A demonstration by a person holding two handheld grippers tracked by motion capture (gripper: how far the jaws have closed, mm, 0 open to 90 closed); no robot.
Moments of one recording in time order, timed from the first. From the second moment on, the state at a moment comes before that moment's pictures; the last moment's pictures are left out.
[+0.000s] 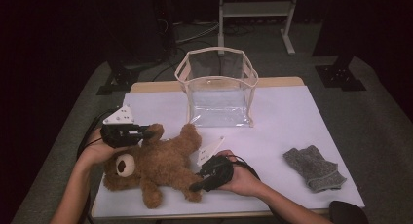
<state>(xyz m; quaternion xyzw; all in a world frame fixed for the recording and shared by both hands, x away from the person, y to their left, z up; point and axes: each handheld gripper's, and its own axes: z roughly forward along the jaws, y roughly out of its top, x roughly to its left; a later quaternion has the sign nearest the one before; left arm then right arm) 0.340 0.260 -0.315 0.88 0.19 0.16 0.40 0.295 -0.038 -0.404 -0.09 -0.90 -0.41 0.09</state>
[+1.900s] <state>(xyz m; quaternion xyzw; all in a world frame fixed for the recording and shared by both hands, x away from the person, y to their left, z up) 0.351 0.096 -0.320 0.89 0.03 0.07 0.45 0.267 -0.267 -0.374 -0.18 -0.88 -0.45 0.02</state>
